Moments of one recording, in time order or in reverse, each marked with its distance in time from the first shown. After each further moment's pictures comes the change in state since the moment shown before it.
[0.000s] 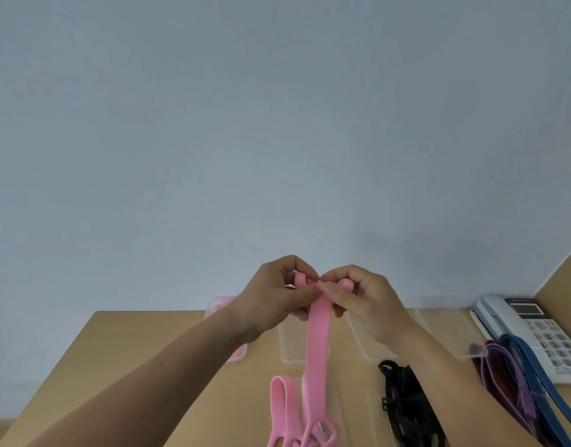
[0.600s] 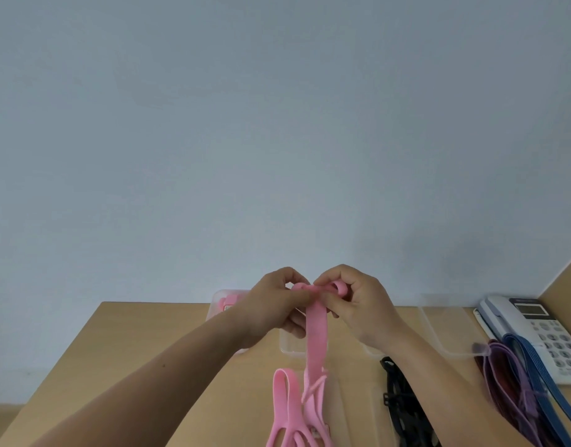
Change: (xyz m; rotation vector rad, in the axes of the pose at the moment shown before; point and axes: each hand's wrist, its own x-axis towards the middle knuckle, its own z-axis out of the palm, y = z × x) left_hand -0.014 -0.006 -0.001 -0.031 -0.073 -0.235; right_hand -0.003 0.003 0.021 -0.208 0.046 -0.058
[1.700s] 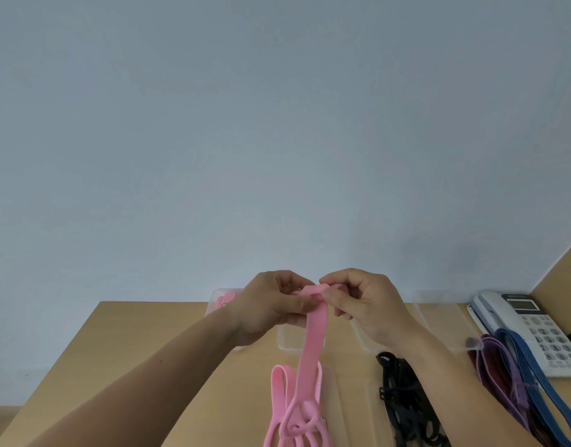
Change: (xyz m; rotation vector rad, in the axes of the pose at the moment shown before) left_hand -0.007 0.000 0.001 -0.159 -0.032 0.044; right_hand -0.008 0.005 -0.015 0.099 -0.035 0.027
